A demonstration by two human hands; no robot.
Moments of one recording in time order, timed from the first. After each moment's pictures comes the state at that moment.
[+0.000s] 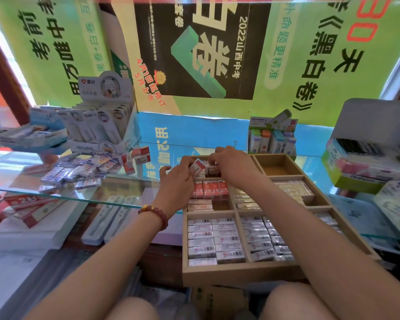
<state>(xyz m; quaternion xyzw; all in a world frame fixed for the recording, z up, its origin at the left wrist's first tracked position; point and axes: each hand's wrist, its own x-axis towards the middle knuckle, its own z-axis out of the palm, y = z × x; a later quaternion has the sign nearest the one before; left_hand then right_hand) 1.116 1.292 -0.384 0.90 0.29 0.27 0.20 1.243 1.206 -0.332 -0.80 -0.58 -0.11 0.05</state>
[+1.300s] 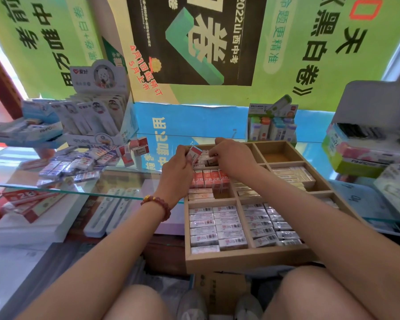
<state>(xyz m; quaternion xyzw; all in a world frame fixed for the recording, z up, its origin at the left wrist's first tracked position) 1.120 1.294 -0.391 0.85 0.29 0.33 0.31 1.245 1.212 -0.347 -0.81 -0.57 -0.10 0.10</state>
